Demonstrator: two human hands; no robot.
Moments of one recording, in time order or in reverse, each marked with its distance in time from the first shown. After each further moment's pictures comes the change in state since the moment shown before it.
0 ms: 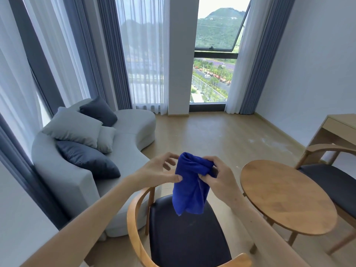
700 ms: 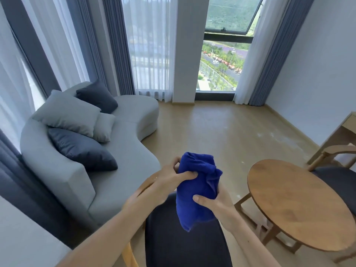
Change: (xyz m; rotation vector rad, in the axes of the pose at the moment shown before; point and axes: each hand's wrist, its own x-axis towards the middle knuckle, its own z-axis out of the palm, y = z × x) left_hand 0.098 -0.047 0.060 -0.780 0.130 -0.091; right_hand 0.038 0.110 0.026 0.384 -0.148 0.347
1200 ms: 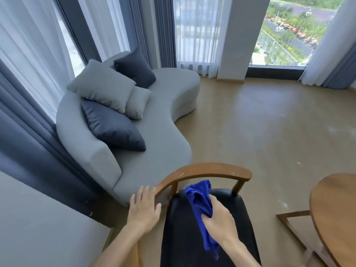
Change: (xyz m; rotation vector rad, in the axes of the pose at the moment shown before) left_hand 0.039 -0.206 -0.142 1.363 0.410 -0.521; right_hand 0.138 0.152 0.035 -0.715 -0.169 0.186
